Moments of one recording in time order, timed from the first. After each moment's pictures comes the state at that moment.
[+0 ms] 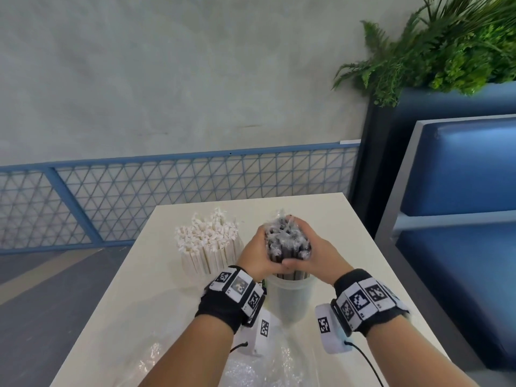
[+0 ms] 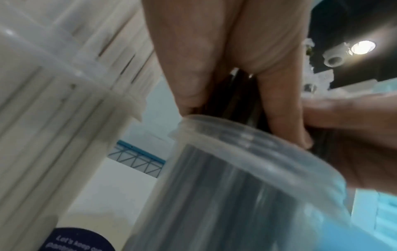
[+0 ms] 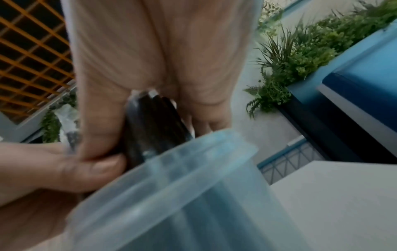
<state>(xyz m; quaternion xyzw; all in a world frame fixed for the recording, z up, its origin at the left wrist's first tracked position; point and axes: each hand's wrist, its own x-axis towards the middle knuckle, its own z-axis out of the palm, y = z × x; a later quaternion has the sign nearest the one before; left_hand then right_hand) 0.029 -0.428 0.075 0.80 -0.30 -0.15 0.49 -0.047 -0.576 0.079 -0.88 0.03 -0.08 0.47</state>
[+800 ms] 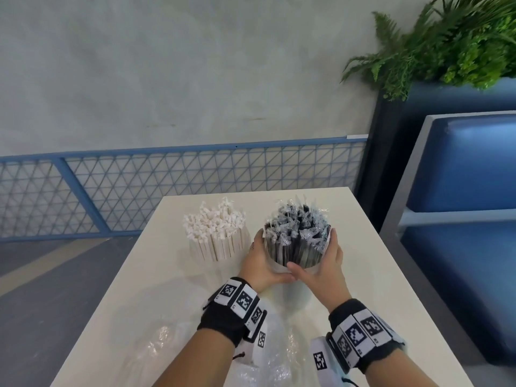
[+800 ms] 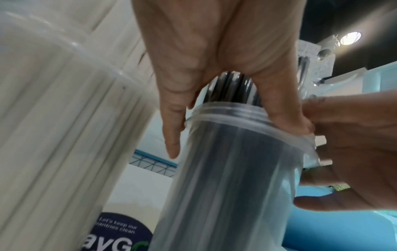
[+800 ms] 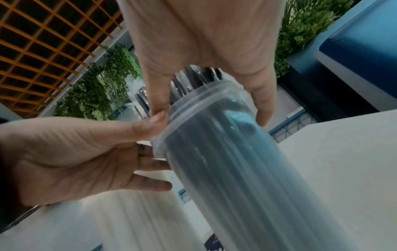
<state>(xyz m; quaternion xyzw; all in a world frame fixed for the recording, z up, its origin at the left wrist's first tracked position) 0.009 -0.409 0.045 0.81 -0.26 -0.14 0.50 -0.077 -0.538 0.039 -0.80 0.21 -0.21 0.52</state>
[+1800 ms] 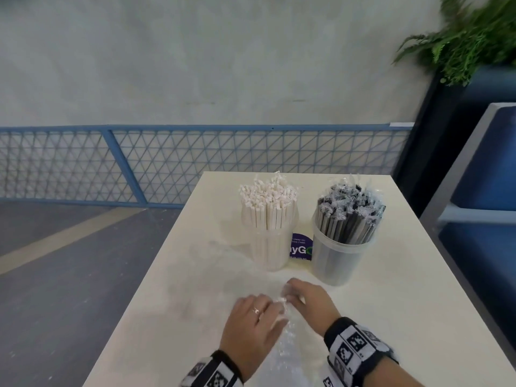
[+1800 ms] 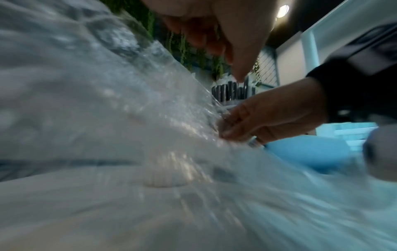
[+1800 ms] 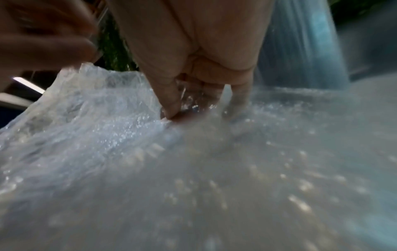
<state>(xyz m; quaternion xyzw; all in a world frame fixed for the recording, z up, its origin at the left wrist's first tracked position) -0.095 -0.258 -0.017 0.84 -0.43 0.22 0.24 -0.094 -0.437 -0.025 -0.92 -0.01 0.01 0.39</state>
